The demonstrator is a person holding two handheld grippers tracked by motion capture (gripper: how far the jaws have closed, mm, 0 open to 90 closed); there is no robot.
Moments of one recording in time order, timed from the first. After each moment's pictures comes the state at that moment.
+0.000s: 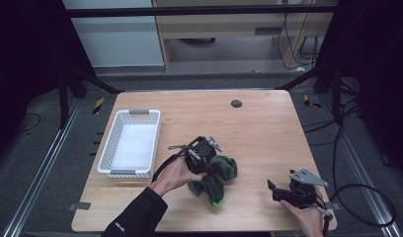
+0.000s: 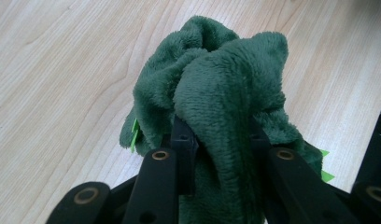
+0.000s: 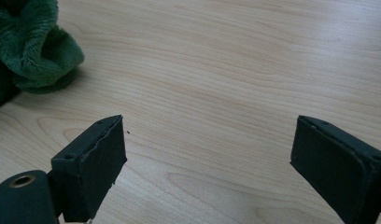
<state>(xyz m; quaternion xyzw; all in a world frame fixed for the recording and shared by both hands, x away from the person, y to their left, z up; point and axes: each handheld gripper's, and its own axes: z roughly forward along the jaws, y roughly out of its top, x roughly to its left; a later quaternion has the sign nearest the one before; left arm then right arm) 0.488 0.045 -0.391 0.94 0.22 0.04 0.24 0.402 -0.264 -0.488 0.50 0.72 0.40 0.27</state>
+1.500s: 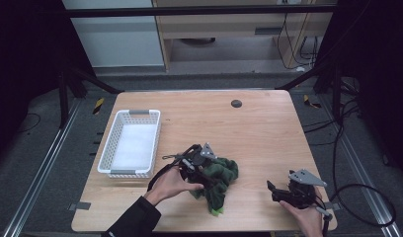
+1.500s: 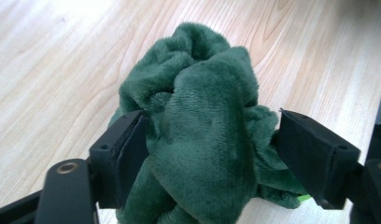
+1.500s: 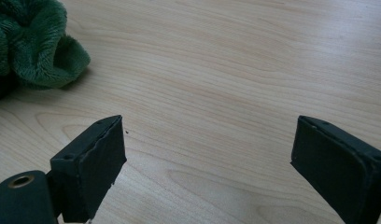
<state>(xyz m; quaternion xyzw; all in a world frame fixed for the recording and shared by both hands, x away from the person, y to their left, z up) 0.467 0.064 -0.401 0.93 0.21 0.07 0.31 0.402 -0.264 -0.490 0.49 0.73 0.39 0.27</state>
